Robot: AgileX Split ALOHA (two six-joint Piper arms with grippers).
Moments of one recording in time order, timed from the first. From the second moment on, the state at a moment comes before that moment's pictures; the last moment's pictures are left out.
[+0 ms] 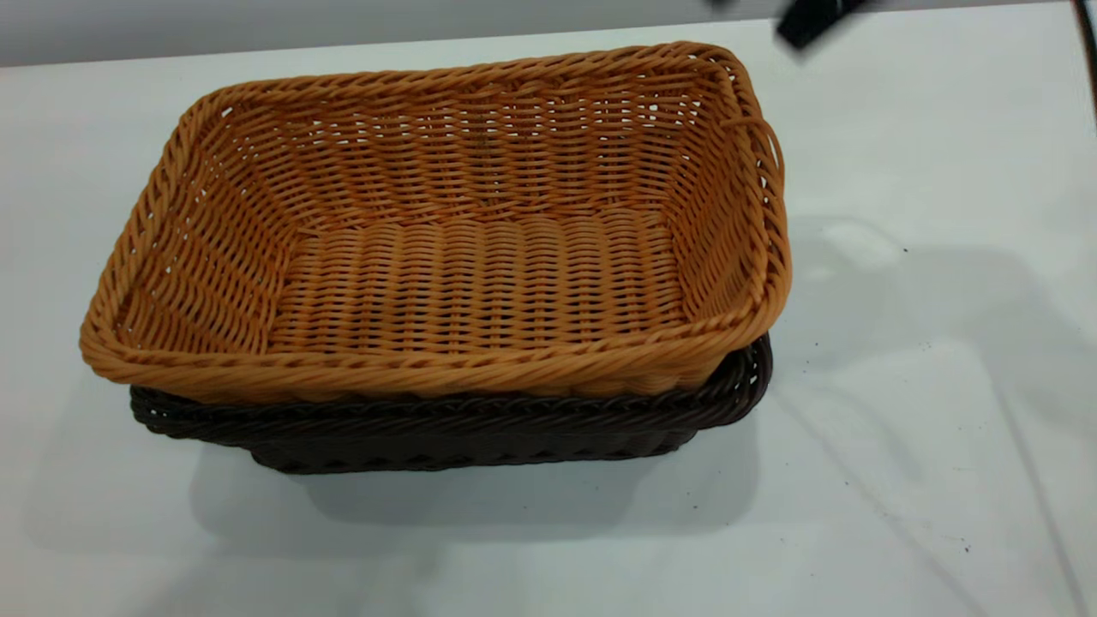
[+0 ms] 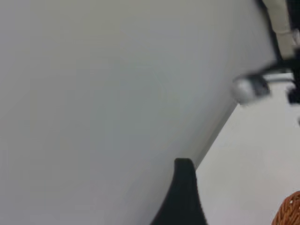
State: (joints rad) left arm -0.72 0.96 -0.77 -0.76 0.01 1.35; right arm 0.23 1.79 -1.38 0.72 1.23 -0.40
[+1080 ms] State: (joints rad) left arm -0.60 0.61 -0.77 -0.43 0.51 0.90; right arm 0.23 1.03 -1.65 0.29 1.23 -0.12
